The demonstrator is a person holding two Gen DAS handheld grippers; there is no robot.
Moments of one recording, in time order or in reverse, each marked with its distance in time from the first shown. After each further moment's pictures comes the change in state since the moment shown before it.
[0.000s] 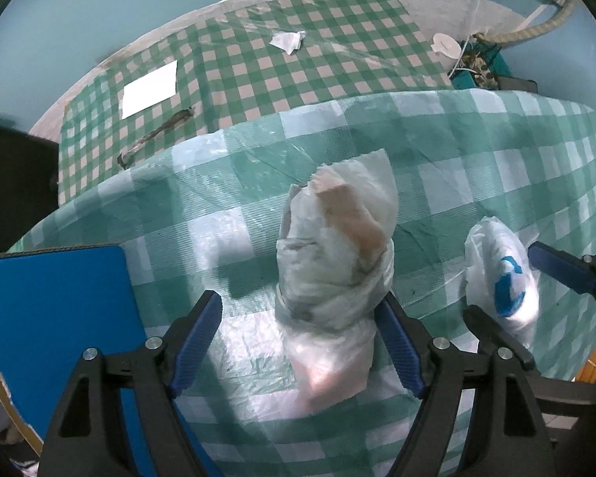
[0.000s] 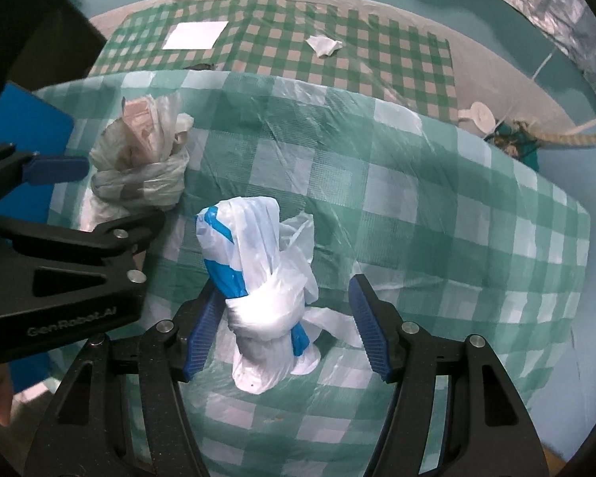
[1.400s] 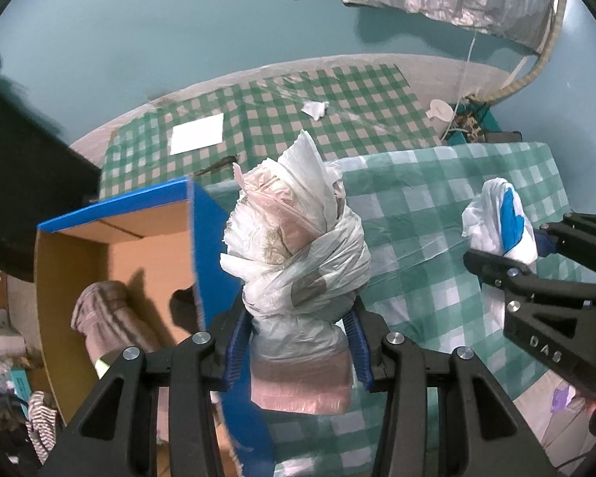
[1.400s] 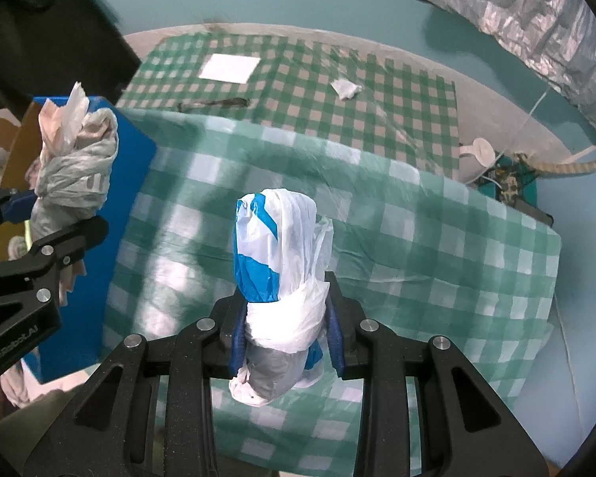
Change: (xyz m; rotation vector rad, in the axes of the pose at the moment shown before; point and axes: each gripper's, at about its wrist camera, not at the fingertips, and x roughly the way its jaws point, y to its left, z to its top) left arm -0.117 0.051 -0.078 -0.064 -0.257 0.004; right arm -0.088 0.038 -0.004 -0.044 -0.107 0.040
